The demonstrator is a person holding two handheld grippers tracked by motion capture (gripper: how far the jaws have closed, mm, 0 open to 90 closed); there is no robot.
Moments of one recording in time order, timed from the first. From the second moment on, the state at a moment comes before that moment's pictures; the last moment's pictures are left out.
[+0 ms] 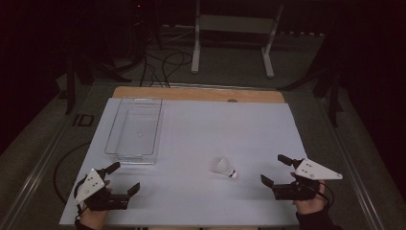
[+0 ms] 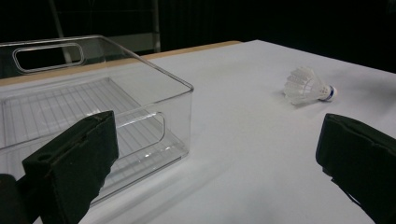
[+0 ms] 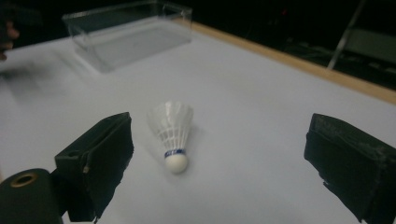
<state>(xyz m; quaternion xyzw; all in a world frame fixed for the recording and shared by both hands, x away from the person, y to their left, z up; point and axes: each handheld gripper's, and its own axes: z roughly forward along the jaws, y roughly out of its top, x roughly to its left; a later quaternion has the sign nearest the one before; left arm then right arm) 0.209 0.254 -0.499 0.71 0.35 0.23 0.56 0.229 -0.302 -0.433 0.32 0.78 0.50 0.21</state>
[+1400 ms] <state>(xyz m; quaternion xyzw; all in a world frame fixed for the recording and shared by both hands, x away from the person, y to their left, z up) 0.209 0.253 -0.498 0.72 0.34 0.23 0.56 0.263 -0.259 -0.411 0.25 0.87 0.39 0.14</state>
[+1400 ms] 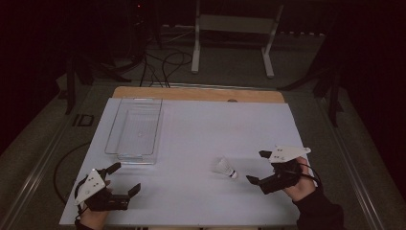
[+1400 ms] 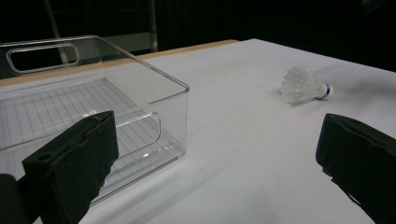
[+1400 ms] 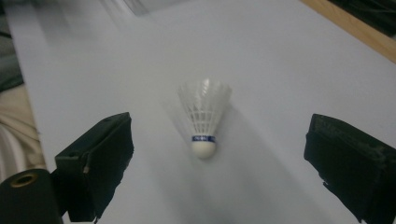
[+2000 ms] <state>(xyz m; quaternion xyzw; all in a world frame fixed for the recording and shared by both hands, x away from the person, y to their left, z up) 0.208 0.253 -0.498 0.72 0.34 0.23 0.56 0.274 -0.242 -0.427 0.25 0.91 0.32 0.08</state>
